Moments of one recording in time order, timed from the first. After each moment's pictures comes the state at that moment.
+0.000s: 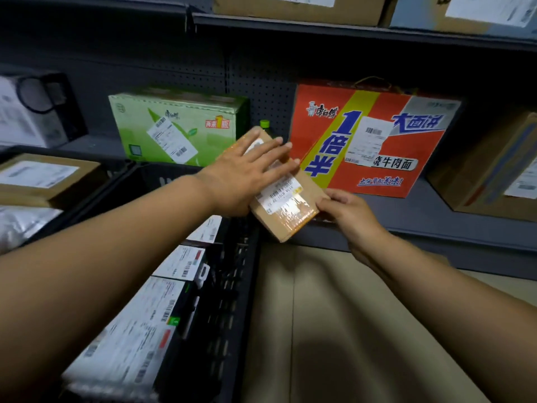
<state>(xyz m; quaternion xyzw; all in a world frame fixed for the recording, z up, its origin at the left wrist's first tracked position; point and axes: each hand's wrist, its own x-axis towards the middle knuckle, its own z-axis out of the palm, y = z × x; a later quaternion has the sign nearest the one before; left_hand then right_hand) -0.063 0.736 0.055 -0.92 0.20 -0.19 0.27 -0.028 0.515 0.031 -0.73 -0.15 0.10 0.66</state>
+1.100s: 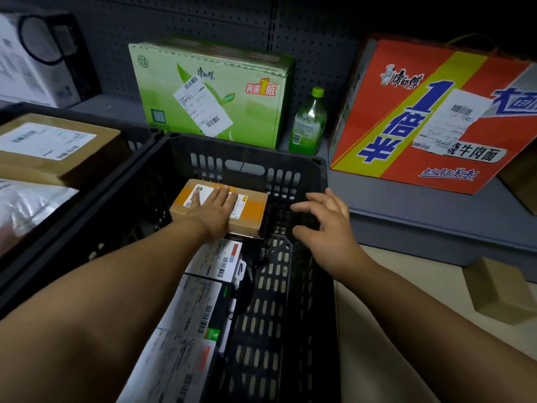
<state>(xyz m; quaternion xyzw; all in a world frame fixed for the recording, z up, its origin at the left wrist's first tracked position) -0.045 0.894 -0.134 -0.99 -0.12 0.09 0.00 -0.027 0.647 -0.054 -0.87 -0.29 0.04 0.39</state>
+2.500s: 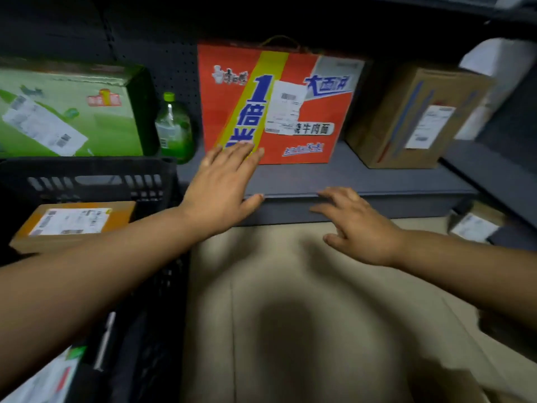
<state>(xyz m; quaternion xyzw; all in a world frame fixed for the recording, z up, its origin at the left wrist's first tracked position) -0.024 0.611 0.005 -0.96 0.16 -0.25 -0.02 -0.012 0.345 0.004 -0.94 -0.33 -0.03 -0.01</state>
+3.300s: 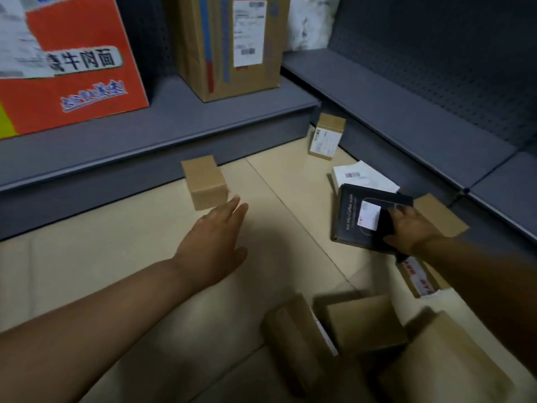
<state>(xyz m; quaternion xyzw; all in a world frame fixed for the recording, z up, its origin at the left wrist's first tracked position) -0.017 0.259 -0.124 -0.94 0.32 0.02 -0.11 -0.066 -0.117 -0.133 -0.96 0.23 0.15 0.00</state>
